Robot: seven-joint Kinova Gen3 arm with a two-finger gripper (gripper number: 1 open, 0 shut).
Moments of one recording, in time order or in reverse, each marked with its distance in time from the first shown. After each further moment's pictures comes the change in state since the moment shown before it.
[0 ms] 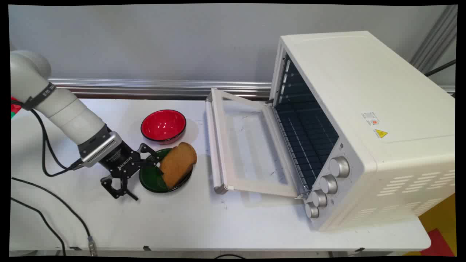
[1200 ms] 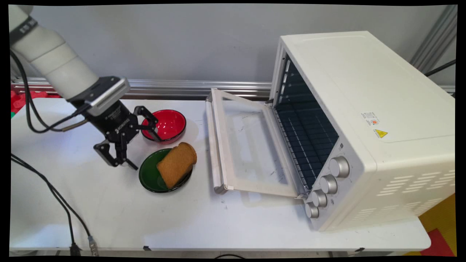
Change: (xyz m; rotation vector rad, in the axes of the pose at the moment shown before) arm 0.071 -0.060 -0.092 0.000 -0.108 -0.276
